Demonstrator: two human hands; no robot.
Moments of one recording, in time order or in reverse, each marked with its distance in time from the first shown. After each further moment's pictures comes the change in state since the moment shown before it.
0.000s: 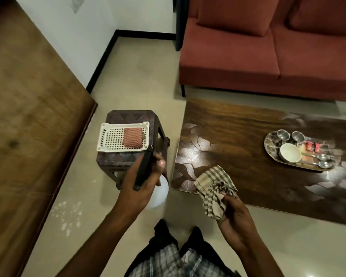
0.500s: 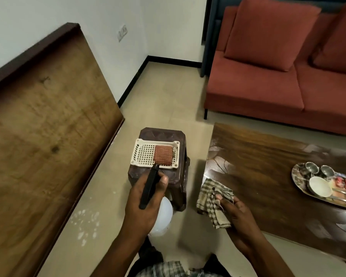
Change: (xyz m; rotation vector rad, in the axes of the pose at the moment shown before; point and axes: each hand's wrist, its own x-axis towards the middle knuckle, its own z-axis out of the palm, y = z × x) left_hand -0.023 0.002 -0.115 -0.081 0.206 -0.019; right_hand -0.007 0.034 0.122 -0.387 -0.138 -0.048
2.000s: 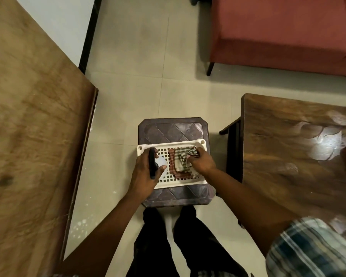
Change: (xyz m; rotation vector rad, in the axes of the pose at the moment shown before) left_hand 0.405 -0.284 -0.066 0.533 -0.405 -0.010; right_hand 0.444 0.080 0.190 -0.876 0.229 0.232
